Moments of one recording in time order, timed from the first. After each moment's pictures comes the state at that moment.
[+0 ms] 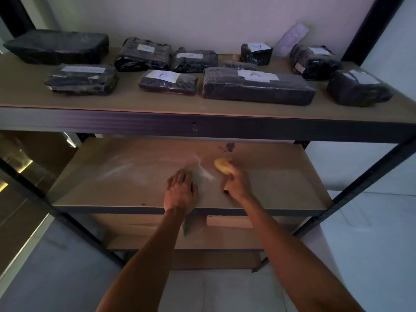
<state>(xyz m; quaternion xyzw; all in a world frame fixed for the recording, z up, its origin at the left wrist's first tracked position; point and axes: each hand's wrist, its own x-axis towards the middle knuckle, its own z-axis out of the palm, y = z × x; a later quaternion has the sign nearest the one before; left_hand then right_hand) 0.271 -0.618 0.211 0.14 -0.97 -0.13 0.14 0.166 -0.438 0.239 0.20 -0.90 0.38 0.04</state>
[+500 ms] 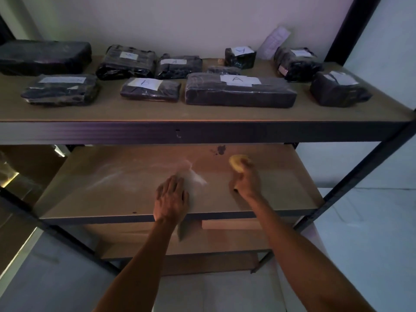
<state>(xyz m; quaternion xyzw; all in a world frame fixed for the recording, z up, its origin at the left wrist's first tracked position) 0.280 -0.614 0.213 0.15 -0.98 -0.10 0.11 0.141 -0.394 0.240 0.12 -0.93 0.35 0.05</state>
